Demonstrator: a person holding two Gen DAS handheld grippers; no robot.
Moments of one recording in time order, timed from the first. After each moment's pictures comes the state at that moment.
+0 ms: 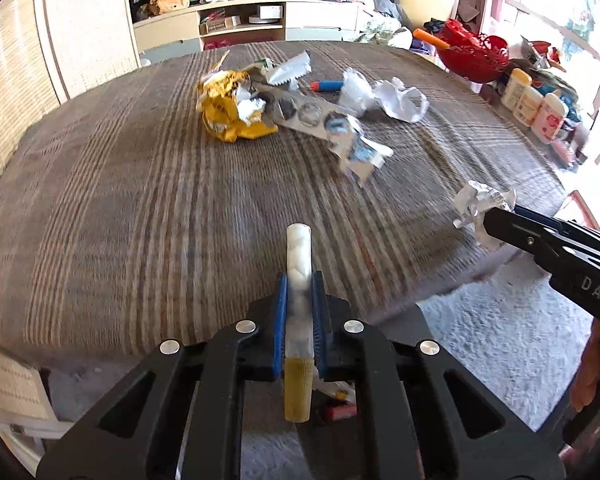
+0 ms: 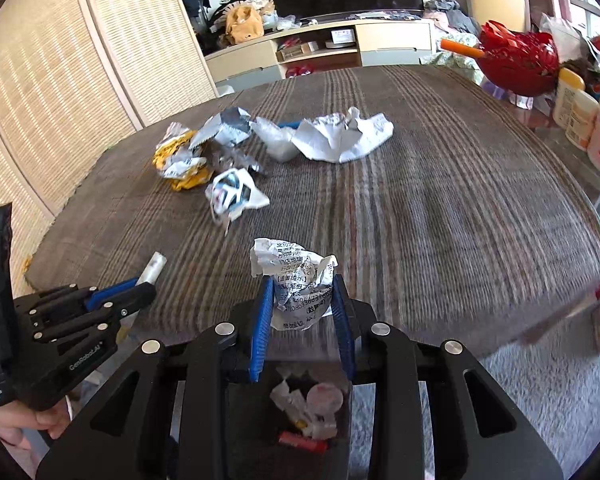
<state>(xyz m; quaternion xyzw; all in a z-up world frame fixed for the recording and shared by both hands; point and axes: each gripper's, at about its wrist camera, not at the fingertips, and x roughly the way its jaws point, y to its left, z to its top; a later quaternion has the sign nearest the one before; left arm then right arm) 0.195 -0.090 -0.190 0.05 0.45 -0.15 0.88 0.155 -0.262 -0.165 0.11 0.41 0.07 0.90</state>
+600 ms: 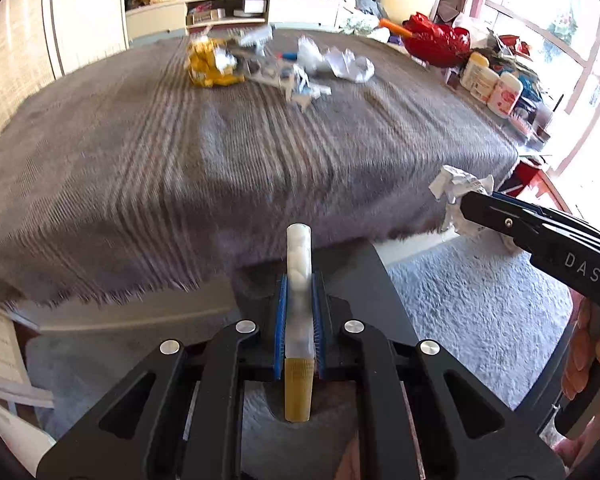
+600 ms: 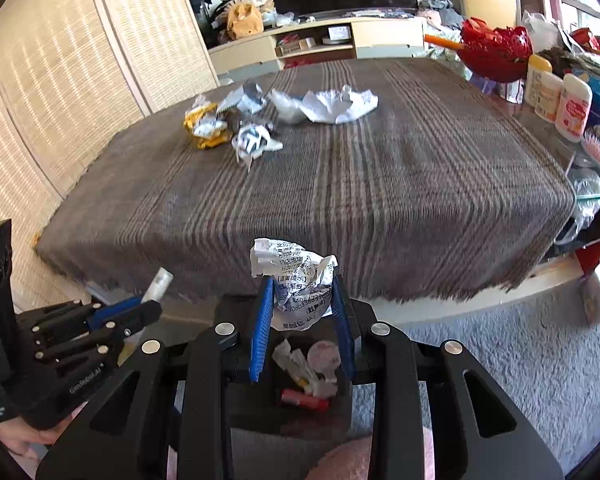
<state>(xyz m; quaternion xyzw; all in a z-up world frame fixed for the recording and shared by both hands) 0.108 -0.087 -0.204 0.03 0.46 -0.18 0.87 0.086 -0.250 -0.171 0.10 0.43 0.07 0.90</state>
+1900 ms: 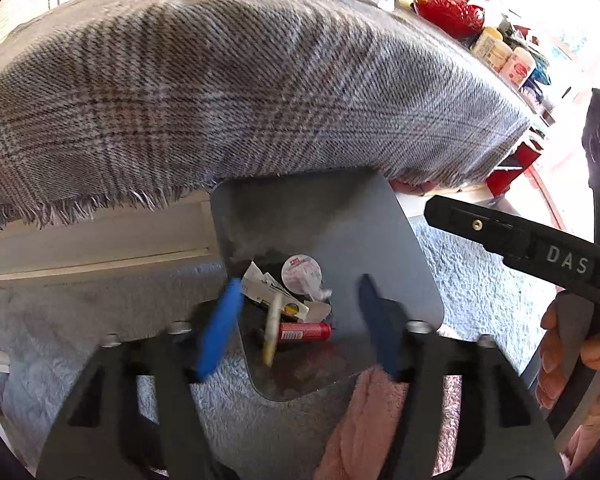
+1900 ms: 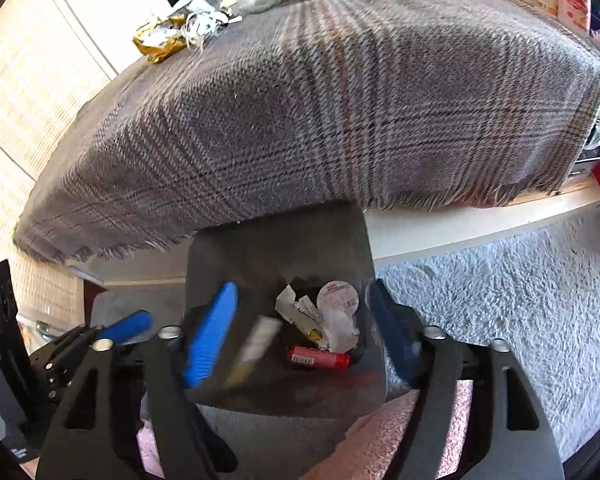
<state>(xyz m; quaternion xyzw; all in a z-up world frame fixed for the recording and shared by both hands) 0.099 -0.074 -0.288 -0.02 0.50 -0.20 0.84 0.086 -0.241 -0.260 0.16 0.50 0.04 0.85</state>
